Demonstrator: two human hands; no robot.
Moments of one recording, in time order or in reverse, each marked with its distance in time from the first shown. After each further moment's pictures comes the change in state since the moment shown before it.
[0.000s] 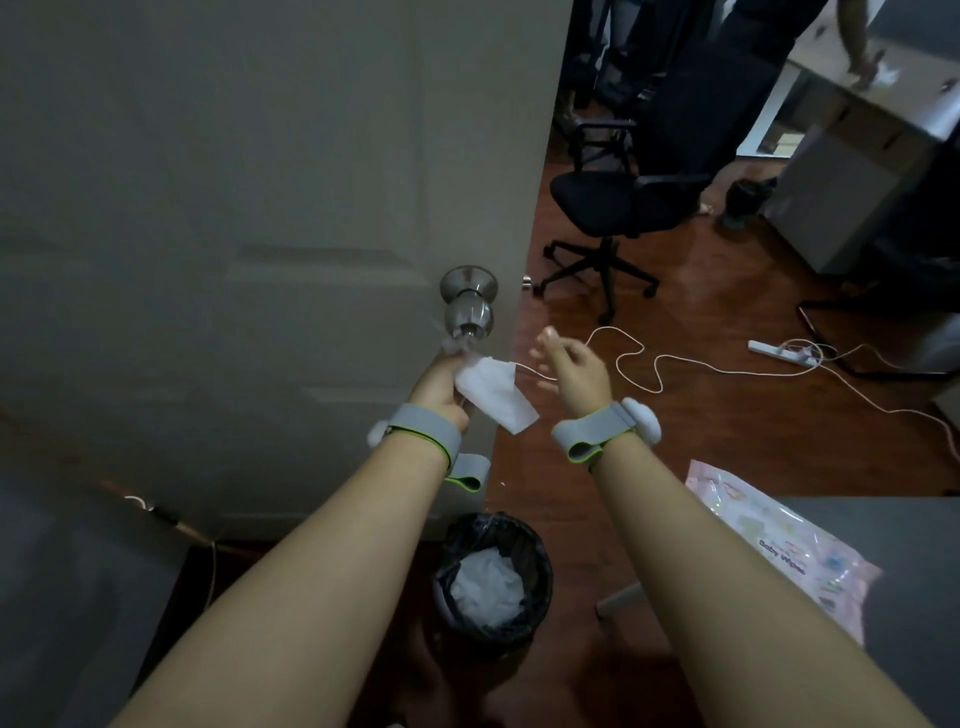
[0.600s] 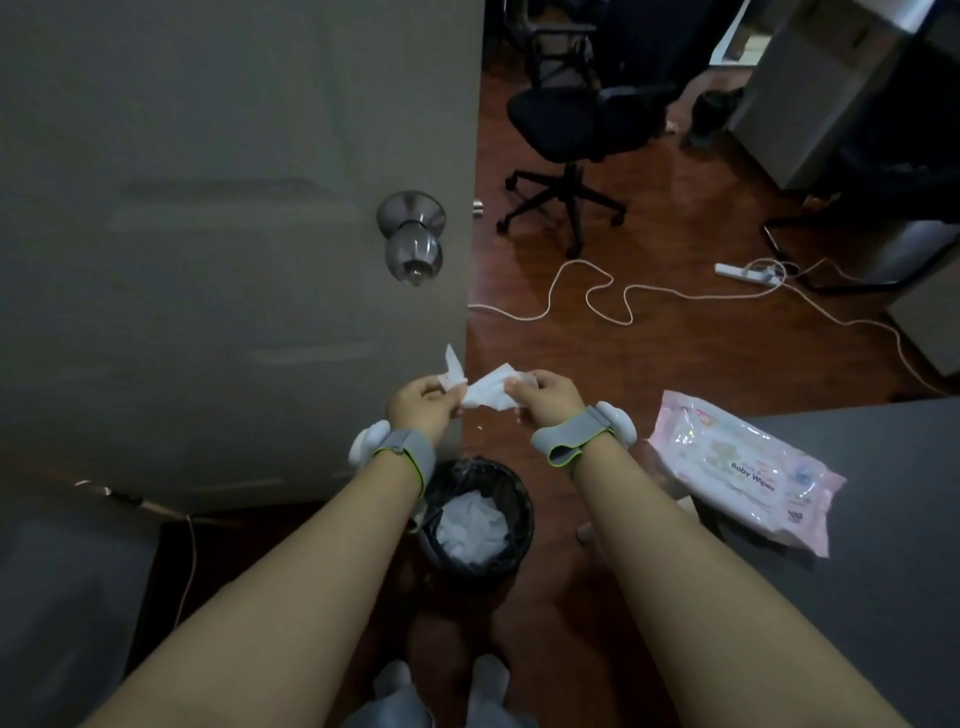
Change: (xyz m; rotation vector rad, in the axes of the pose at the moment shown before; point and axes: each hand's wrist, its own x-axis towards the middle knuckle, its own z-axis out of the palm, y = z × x) left_hand 0.032 -0.092 -0.044 0.579 0.111 0.106; right_hand -0.020 0.083 -0.037 -0.303 -0.085 0.310
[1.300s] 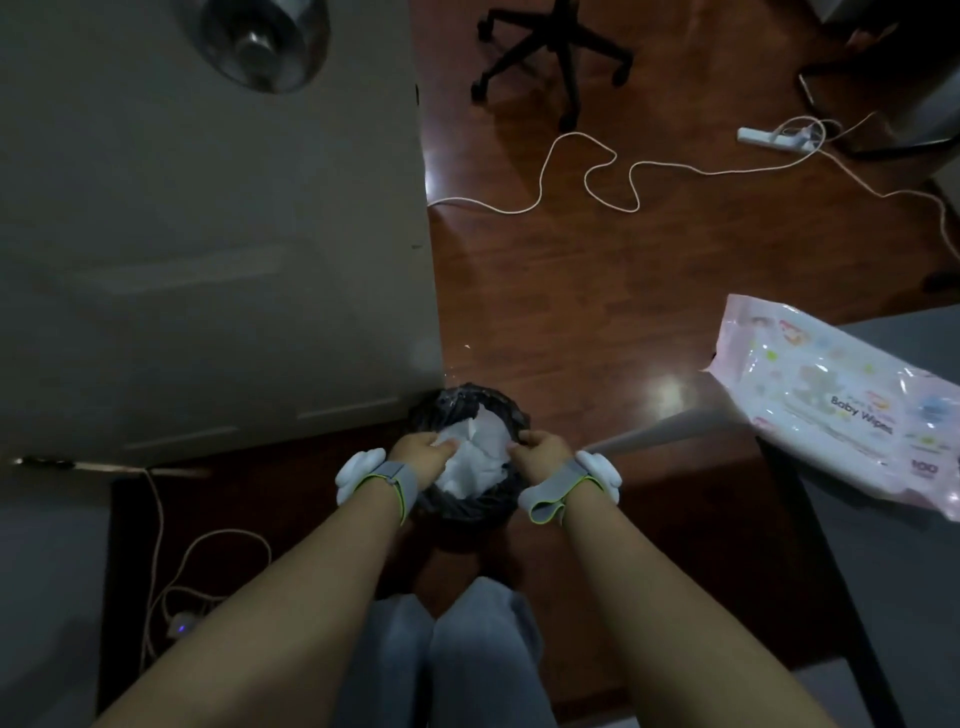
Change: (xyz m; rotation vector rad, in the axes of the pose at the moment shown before) left_hand 0.095 -0.202 0.013 0.500 -0.282 -0.383; right_hand 0.054 0.205 0.044 -0.159 -0.091 0.517
